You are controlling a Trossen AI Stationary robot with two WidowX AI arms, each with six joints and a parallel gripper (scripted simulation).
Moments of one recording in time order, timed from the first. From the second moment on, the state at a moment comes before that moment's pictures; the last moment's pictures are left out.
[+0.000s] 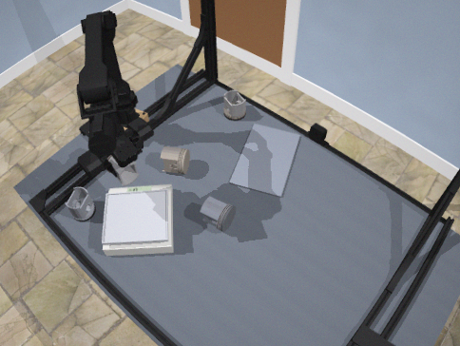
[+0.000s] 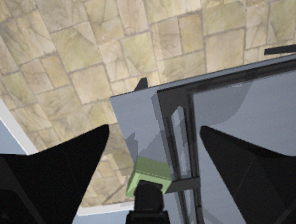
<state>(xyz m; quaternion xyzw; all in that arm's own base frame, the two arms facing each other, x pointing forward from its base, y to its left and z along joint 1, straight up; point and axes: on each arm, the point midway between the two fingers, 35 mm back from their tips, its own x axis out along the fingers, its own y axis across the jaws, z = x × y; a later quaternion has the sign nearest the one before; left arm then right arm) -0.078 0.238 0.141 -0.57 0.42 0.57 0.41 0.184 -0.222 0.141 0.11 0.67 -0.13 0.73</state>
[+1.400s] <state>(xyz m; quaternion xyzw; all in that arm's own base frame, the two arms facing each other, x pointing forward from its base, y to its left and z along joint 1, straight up) -0.078 0.238 0.141 -0.57 0.42 0.57 0.41 0.195 -0.133 0.142 0.11 0.70 -0.12 0.70</state>
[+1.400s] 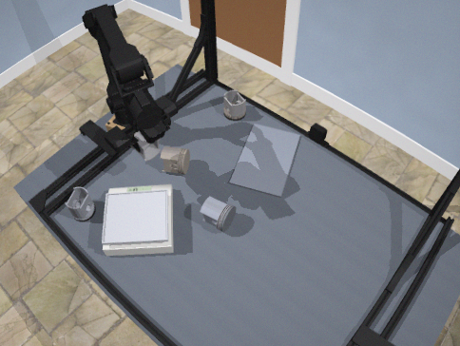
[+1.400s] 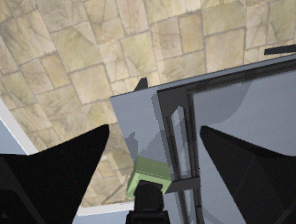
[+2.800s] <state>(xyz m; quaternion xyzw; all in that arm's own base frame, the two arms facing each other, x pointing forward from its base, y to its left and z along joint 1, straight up) -0.078 0.238 0.141 -0.57 0.42 0.57 0.41 0.207 0.056 0.141 -0.14 0.69 0.14 0.69</state>
